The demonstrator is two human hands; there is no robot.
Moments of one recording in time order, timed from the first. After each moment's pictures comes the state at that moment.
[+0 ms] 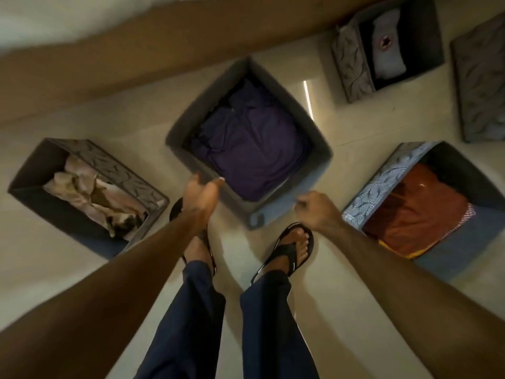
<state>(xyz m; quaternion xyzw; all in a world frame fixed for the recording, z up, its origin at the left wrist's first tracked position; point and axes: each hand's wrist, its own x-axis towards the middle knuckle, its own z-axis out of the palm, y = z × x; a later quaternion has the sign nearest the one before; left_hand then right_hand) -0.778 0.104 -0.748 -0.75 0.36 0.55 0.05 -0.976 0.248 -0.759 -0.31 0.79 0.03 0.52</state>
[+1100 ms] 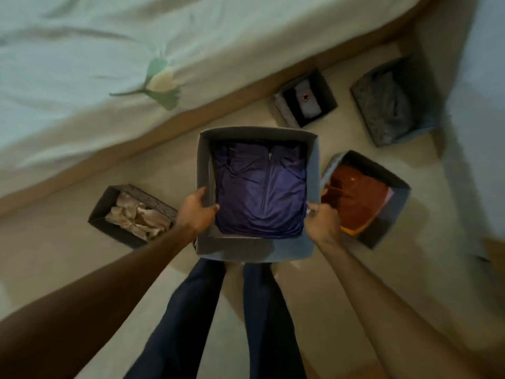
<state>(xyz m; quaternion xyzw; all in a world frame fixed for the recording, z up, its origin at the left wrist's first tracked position) -0.812 0.105 -0.483 -0.61 0.60 0.49 0.19 -1.008 0.301 -0.512 -0.16 0.90 -0.11 0.39</state>
